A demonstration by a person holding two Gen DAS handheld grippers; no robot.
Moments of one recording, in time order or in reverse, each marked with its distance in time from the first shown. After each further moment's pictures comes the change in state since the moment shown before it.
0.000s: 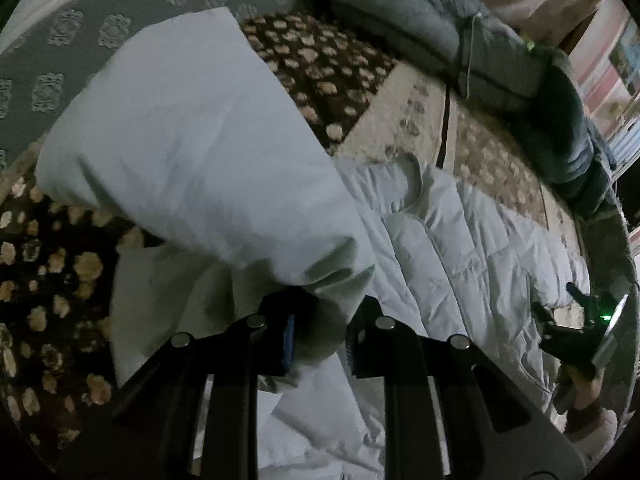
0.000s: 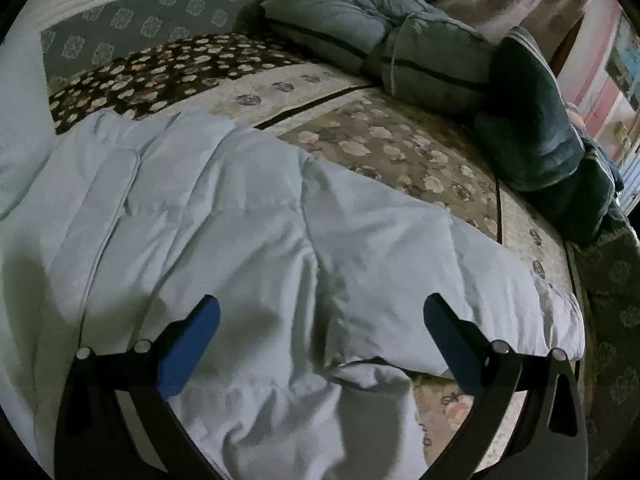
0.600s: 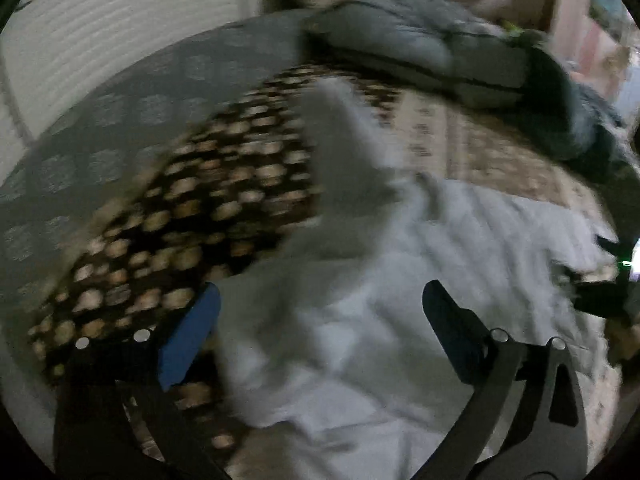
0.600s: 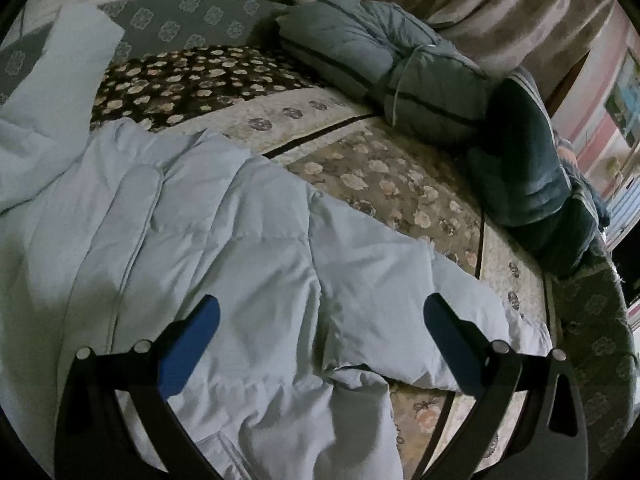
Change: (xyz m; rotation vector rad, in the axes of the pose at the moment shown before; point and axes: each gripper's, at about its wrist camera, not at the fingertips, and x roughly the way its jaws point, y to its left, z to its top) left arm -0.107 0.023 -0.017 0.144 -0.149 0.215; right arm -0.044 0.022 0.023 -0.084 -0.036 -0.033
